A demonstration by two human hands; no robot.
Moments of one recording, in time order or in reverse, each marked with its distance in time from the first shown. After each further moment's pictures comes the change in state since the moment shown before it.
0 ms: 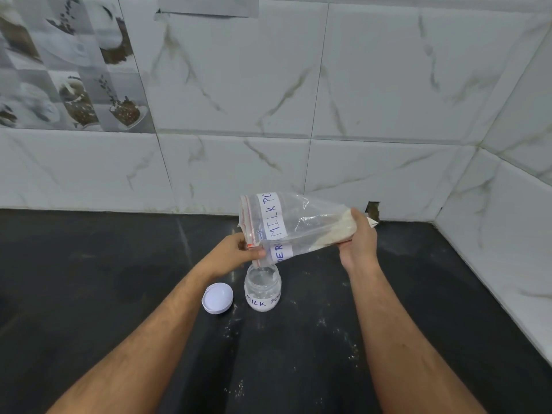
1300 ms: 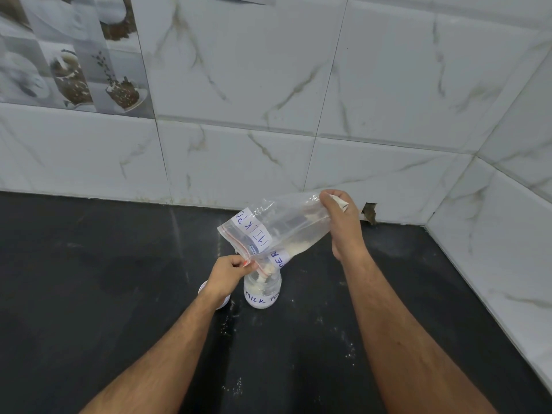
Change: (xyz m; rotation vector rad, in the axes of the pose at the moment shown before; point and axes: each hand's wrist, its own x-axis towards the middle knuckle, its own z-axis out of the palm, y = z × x) left_hand -0.002 -0.070 0.037 -0.374 0.265 -0.143; right_hand -0.022 0.003 0.051 -0.586 -0.227 -0.244
